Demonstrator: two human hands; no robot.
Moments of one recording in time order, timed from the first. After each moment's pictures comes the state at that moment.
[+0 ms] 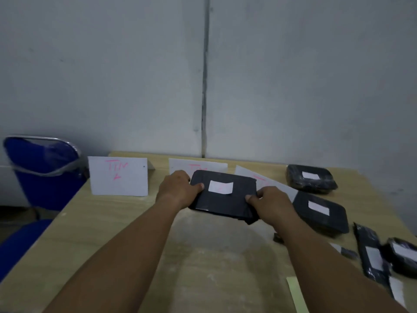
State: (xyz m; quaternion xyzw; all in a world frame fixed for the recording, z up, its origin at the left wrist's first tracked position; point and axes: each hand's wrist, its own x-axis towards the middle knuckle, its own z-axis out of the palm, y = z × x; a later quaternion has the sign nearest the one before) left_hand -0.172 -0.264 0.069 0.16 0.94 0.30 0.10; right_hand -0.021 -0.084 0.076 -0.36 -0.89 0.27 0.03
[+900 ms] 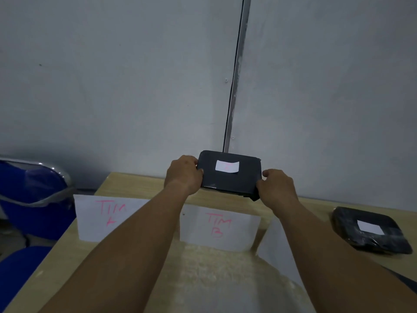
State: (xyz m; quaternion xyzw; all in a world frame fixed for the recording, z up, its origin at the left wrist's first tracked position) left_hand -0.390 -0.191 0.082 0.16 0.94 0.31 0.04; right_hand -0.258 -0.014 0.086 -0.37 -0.87 0.30 0.12
